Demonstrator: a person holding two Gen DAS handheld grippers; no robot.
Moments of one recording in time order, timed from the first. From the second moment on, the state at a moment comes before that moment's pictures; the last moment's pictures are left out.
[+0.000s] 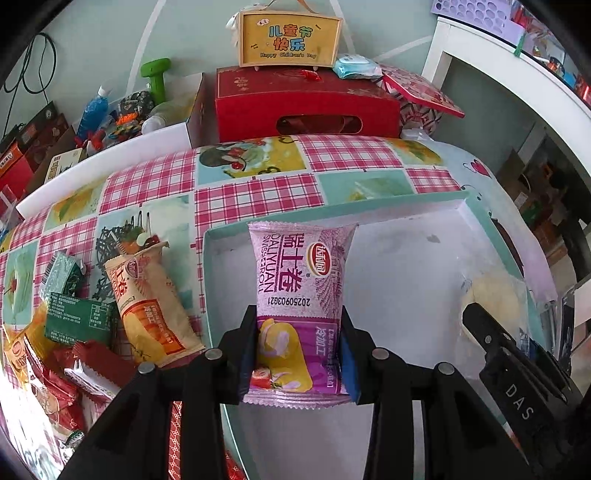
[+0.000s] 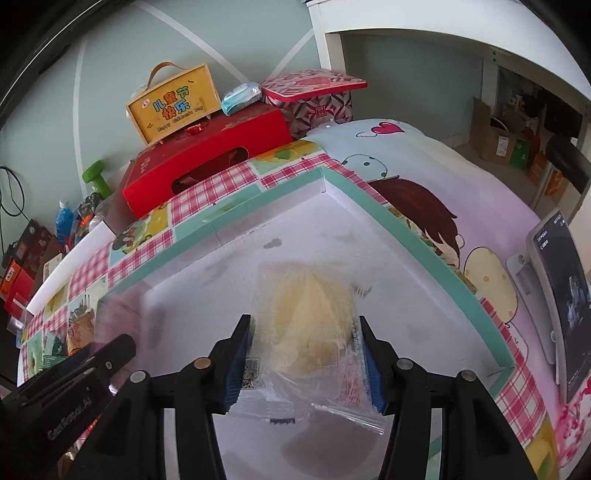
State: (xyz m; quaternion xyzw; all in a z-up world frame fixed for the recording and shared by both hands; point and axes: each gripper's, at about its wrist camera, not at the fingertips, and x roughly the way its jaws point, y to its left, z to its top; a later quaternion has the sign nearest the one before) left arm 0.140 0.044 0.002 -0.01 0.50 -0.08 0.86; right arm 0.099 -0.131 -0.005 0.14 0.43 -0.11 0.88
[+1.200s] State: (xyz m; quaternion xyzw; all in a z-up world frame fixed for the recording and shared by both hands) left arm 0.088 0.144 0.019 -0.09 0.48 0.02 0.87; right arm 0.085 -0.087 0.017 0.05 0.46 -0.10 0.88
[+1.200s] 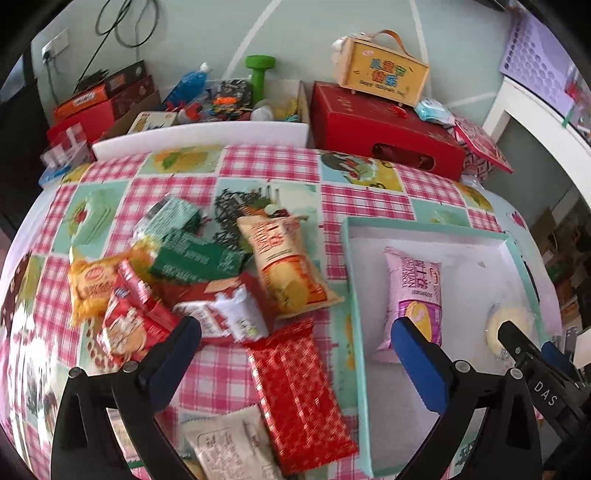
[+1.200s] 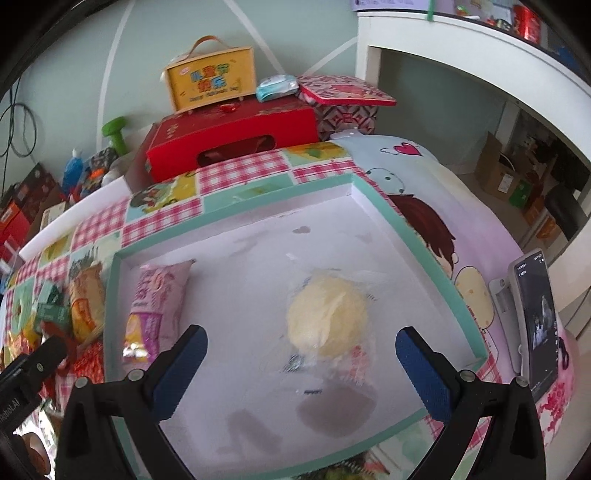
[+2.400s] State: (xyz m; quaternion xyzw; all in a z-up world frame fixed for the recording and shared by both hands) left arm -0.007 0.269 0.000 -0.18 0.52 0.13 0.82; right arm 0.013 0.086 0.007 -0.03 0.49 0.12 0.86
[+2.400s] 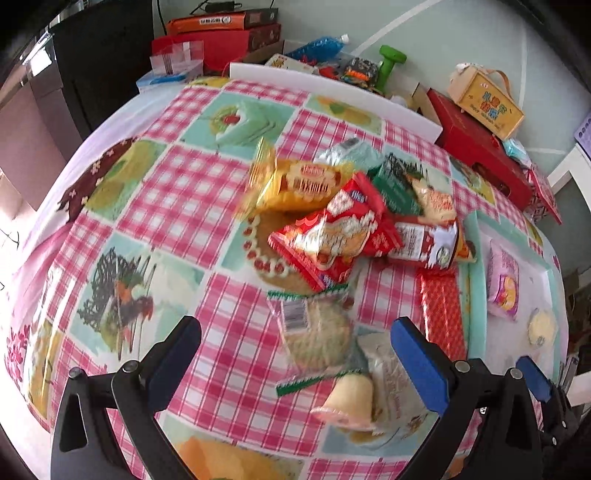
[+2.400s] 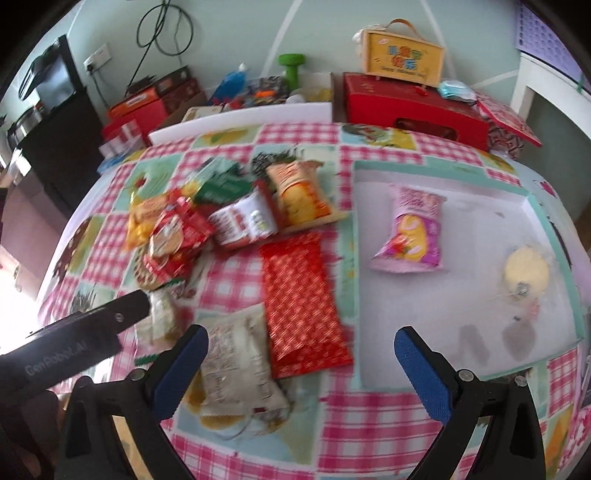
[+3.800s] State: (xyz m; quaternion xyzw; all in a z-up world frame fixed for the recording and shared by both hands) left arm -0.044 0.269 -0.032 -0.28 0.55 0.09 0.78; right arm -0.021 0.113 -0.039 -0.05 0.54 0.17 0.82
